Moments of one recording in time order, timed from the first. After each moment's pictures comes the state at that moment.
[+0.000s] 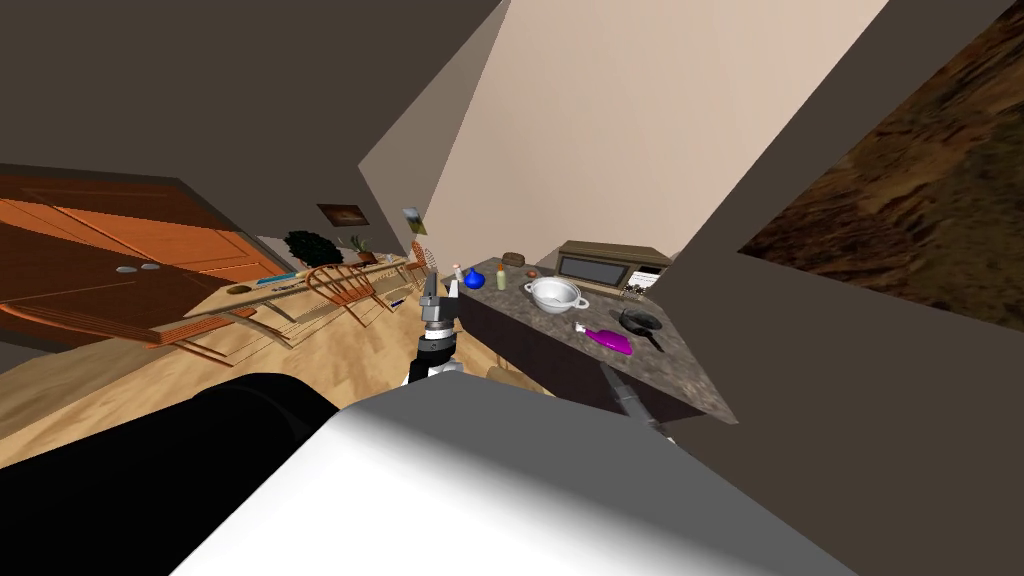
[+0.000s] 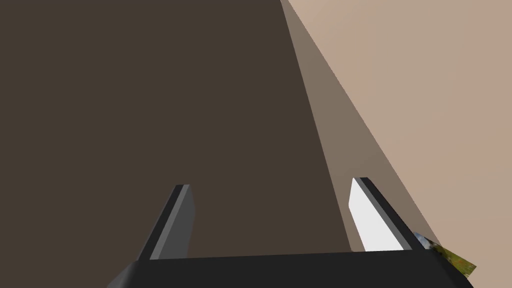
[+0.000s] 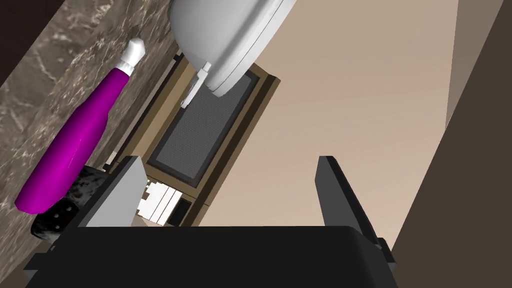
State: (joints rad) left arm 0.55 -0.01 -0.07 -2.30 0.04 -0.64 0.02; right arm 0.83 -0.57 0.12 -2.02 0.04 -0.48 0.22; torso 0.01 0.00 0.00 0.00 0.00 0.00
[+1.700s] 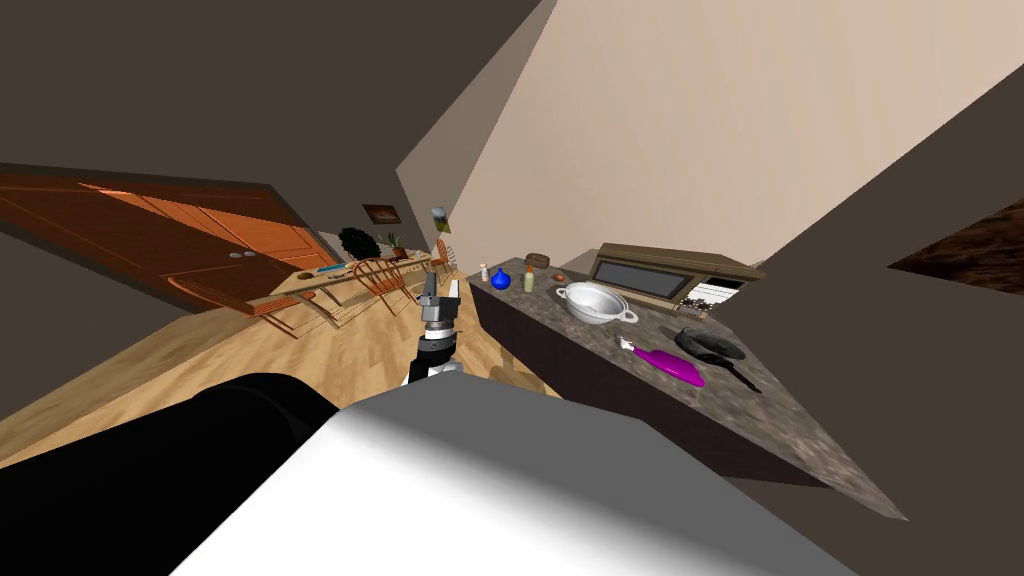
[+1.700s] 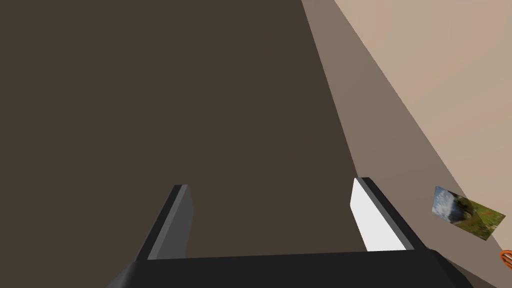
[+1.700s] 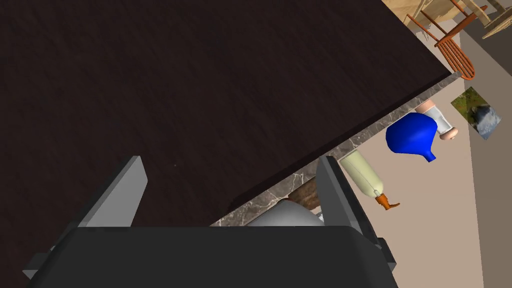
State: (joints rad) left arm 0.55 -0.01 -0.07 -2.30 0.04 -0.64 0.02; right arm 1.08 -1.03 0.24 -1.74 0.13 -0.52 0.26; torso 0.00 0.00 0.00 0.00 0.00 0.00
